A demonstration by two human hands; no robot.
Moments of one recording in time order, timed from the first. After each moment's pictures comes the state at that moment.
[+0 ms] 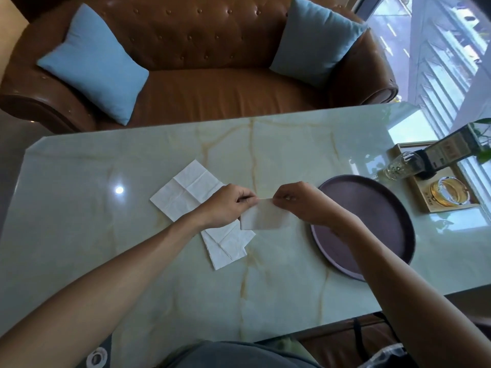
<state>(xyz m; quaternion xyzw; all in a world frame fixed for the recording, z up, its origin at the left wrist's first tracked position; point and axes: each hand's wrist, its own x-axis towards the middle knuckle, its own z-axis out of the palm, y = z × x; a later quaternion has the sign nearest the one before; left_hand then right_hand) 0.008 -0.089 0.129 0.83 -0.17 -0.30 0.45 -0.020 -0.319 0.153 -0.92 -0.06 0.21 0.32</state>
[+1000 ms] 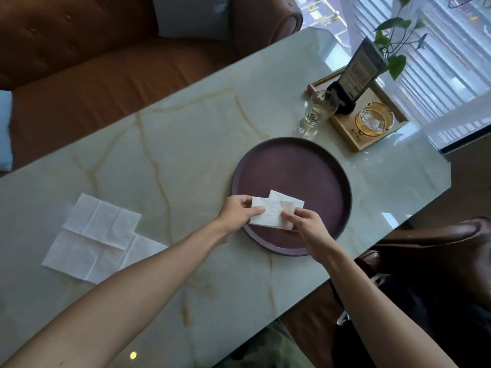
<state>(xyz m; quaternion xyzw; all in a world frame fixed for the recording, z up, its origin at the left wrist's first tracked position) -0.019 -0.356 0.005 0.72 0.01 -0.46 0.52 -0.150 -0.510 0.013 -0.54 0.44 0.08 0.71</state>
